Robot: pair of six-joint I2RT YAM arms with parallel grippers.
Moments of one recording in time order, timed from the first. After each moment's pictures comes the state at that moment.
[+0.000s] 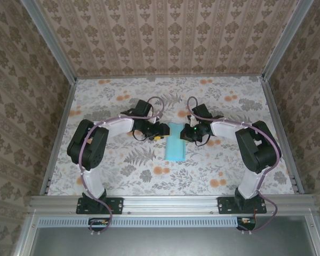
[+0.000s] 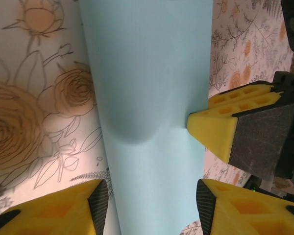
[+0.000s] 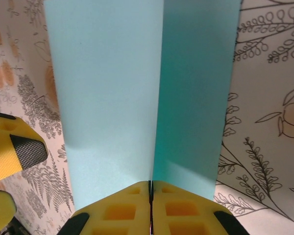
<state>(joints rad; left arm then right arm) -0.57 1.88 1.16 -0.36 0.68 -0.55 0.39 1.79 1.00 -0.32 -0.47 0.63</state>
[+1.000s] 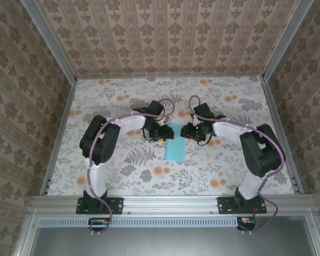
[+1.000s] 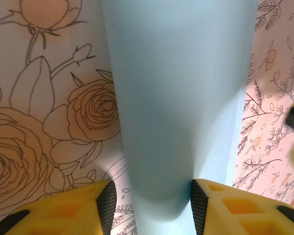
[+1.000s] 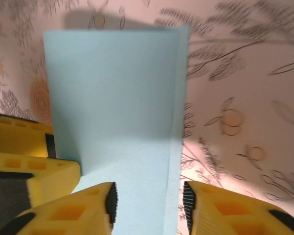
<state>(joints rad) -0.65 2.01 1.32 -0.55 0.49 -0.52 0.38 1.70 0.98 -0.36 -0.31 0.60</state>
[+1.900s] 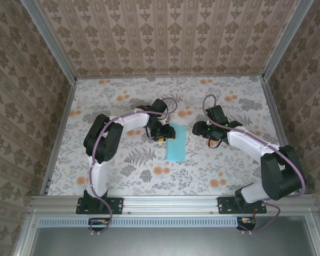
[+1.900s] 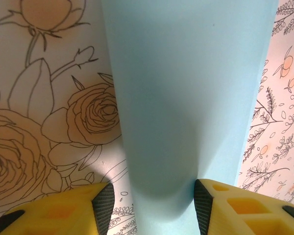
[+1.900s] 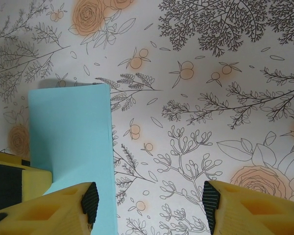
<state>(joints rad) -0.67 2.06 1.42 -0.65 0.45 -0.56 0.34 1.44 0.85 -0.38 -0.06 0.61</state>
